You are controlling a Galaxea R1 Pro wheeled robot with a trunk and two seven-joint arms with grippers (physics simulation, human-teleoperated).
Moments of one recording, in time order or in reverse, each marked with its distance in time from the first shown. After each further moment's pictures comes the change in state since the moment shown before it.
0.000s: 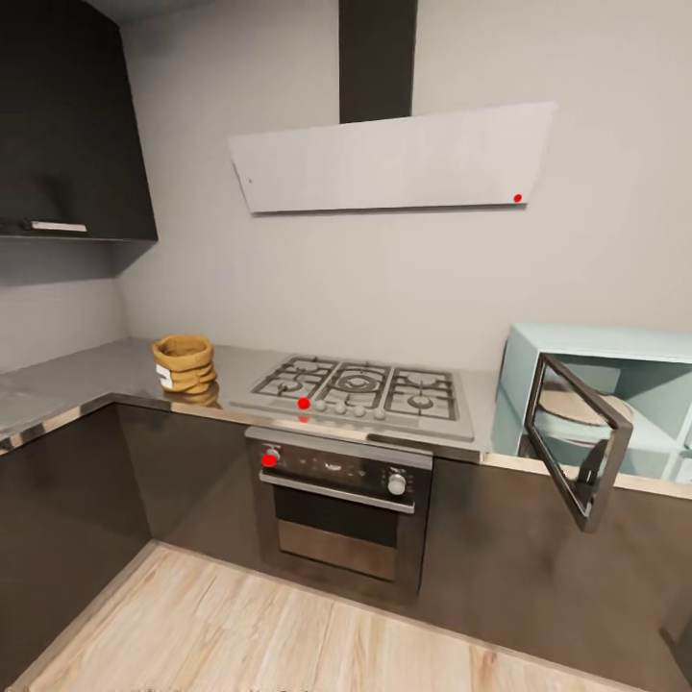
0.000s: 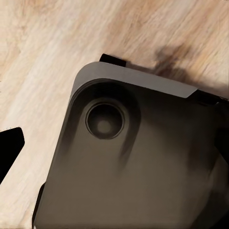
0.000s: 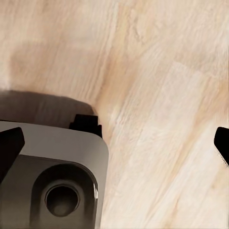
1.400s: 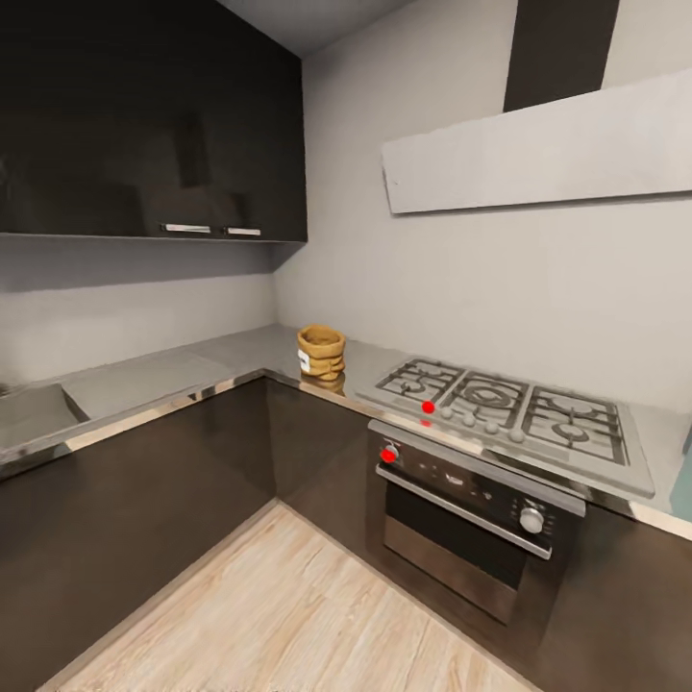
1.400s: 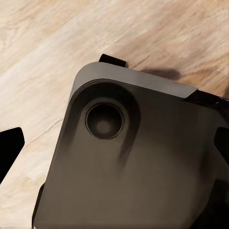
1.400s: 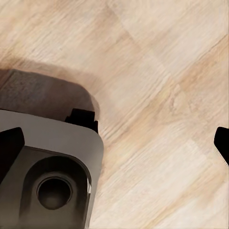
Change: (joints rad) left arm 0.000 0.000 -0.001 0.000 0.000 -0.001 -0.002; right arm 0.014 0.000 0.002 0.000 0.071 -0.012 0.000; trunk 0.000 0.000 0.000
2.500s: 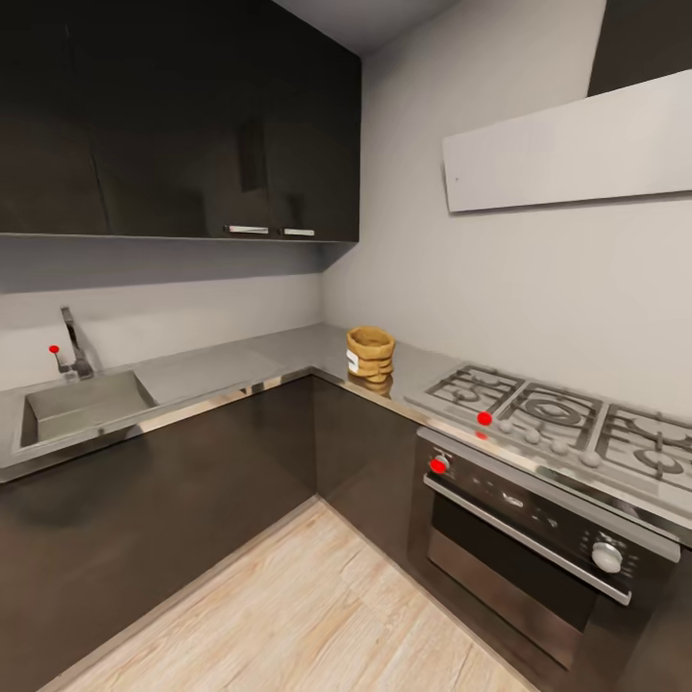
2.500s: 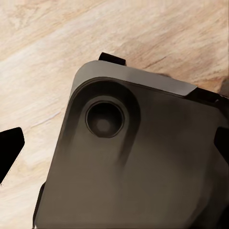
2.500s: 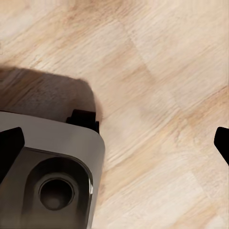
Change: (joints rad) left arm 0.000 0.001 -0.004 0.003 -0.003 0.003 -0.003; right arm 0.000 0.000 -0.009 -0.001 -0.004 0.000 0.001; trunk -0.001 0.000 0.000
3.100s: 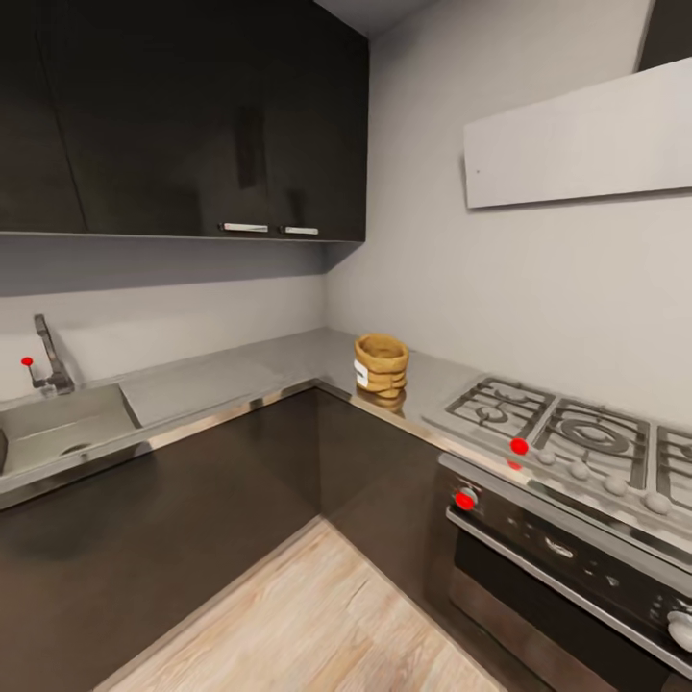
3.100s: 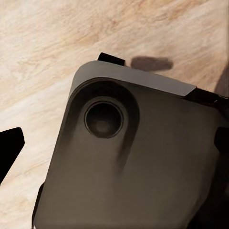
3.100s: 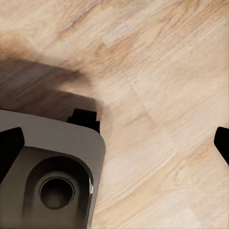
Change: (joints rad) left arm 0.000 0.001 0.001 0.000 0.002 -0.001 -0.004; right arm 0.000 0.000 0.004 0.000 0.006 0.000 0.006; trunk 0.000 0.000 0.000
